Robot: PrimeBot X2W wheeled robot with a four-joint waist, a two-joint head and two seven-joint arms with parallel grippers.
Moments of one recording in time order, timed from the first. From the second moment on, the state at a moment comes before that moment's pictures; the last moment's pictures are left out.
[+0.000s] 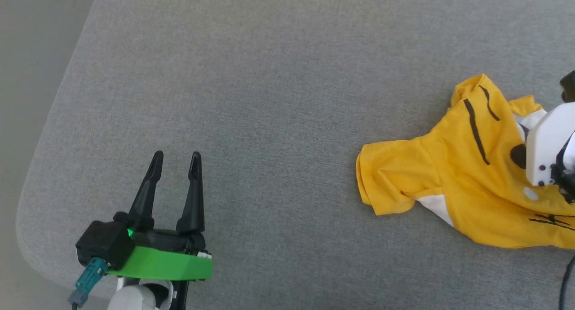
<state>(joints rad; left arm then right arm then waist) -0.02 0.08 -0.08 -0.14 -0.30 -0.12 -0.26 -0.47 -0.34 -0.09 0.21 0.12 0.13 0.81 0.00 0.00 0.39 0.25</state>
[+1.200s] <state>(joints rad) -0.11 0.07 -0.14 -0.09 -0.33 -0.12 -0.26 -0.89 -0.46 -0.06 0.41 -0.12 0.13 0.45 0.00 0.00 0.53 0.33</state>
